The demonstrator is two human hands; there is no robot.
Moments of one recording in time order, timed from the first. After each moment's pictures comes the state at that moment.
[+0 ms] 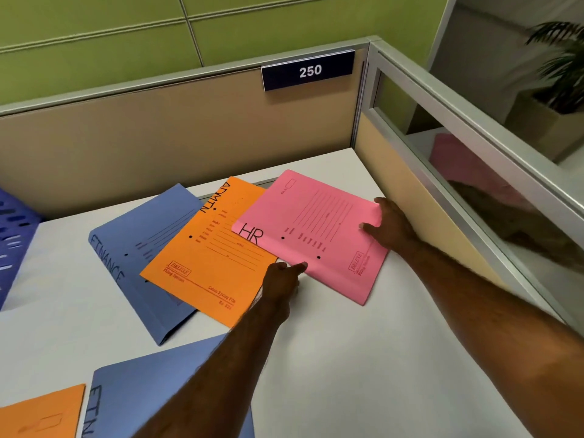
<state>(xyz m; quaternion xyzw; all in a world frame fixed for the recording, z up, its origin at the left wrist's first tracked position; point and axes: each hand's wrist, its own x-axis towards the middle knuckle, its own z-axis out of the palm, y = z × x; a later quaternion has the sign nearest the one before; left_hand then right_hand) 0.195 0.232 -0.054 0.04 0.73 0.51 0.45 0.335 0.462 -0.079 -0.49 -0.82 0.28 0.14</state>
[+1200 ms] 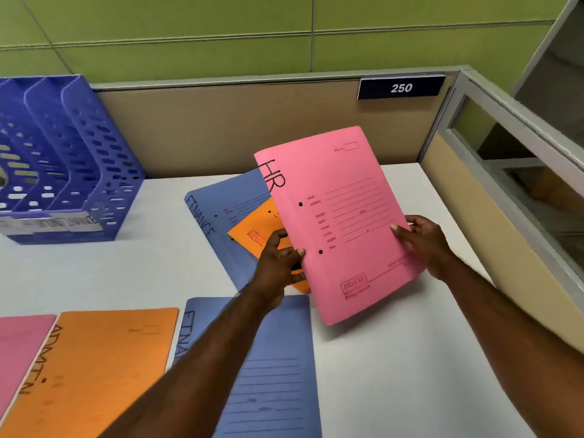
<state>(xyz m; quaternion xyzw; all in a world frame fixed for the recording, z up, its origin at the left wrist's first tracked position) 0.127 0.082 0.004 0.16 0.59 0.67 0.43 0.304 0.340 -0.019 -0.41 -0.68 0.57 0.22</state>
